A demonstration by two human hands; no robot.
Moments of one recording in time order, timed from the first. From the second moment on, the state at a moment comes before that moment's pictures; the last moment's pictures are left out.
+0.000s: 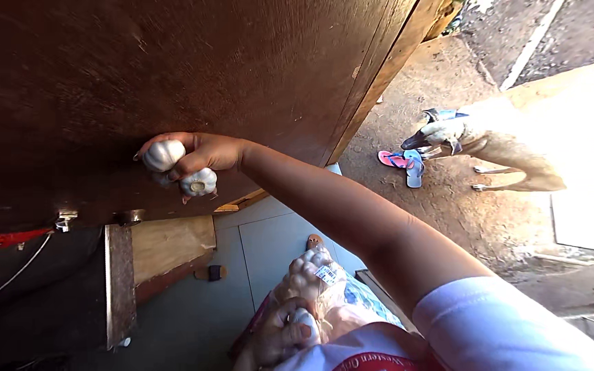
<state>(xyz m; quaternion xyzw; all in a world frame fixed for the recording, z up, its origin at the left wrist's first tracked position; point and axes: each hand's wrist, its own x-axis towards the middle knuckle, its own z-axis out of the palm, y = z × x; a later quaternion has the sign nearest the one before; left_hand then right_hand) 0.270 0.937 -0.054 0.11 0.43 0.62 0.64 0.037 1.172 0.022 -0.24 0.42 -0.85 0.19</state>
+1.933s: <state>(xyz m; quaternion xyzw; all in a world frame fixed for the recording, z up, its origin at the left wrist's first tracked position) 0.132 1.069 -0.067 0.28 0.26 0.21 0.90 0.231 1.233 0.030 -0.12 0.38 -0.89 -0.23</state>
